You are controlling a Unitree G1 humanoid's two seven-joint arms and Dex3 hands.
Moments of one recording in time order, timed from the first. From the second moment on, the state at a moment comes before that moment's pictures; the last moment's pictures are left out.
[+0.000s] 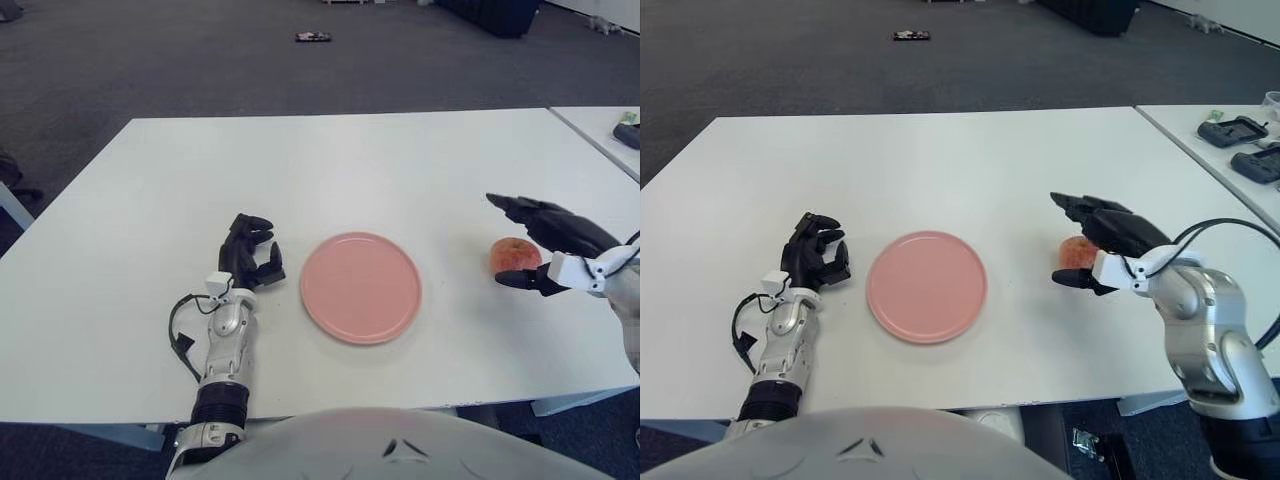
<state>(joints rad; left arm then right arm) 0.03 -0.10 0.12 0.33 -0.14 -0.36 0.00 0.18 -0.78 -0.11 -0.46 -0.54 0.19 0.65</state>
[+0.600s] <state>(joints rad) 0.04 -0.09 0.12 0.32 -0.13 -0.36 0.00 0.07 -0.80 0.05 -0.18 -0.63 0.11 0.59</state>
